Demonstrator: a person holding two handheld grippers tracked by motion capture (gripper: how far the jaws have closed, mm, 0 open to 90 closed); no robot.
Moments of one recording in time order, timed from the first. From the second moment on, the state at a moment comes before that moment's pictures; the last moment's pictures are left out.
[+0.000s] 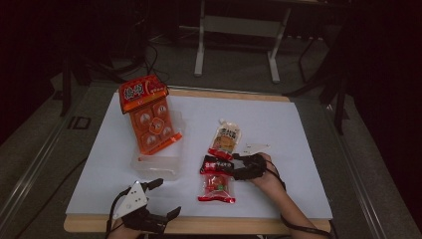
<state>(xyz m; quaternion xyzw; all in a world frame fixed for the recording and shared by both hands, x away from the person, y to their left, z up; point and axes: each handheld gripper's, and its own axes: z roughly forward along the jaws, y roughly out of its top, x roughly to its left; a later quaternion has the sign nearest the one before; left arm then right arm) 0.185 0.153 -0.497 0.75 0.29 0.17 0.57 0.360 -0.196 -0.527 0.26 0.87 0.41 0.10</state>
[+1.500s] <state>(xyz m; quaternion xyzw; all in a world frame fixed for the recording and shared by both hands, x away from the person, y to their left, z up) 0.186 0.150 -0.501 0.76 0.29 0.17 0.56 0.343 -0.168 -0.528 0.25 0.90 0.35 0.09</state>
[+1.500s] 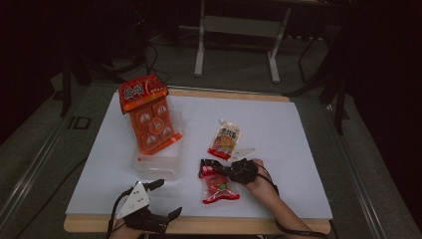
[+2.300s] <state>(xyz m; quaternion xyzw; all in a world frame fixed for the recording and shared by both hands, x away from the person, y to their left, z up) 0.187 0.150 -0.499 0.76 0.29 0.16 0.56 0.323 -0.178 -0.496 0.23 0.88 0.40 0.10</state>
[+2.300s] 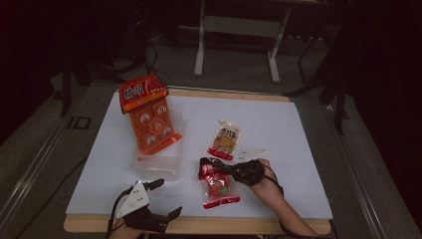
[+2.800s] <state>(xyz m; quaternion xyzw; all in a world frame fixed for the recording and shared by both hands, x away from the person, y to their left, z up) 0.191 0.147 -0.493 0.76 0.29 0.16 0.56 0.304 -0.182 -0.477 0.21 0.87 0.42 0.11</state>
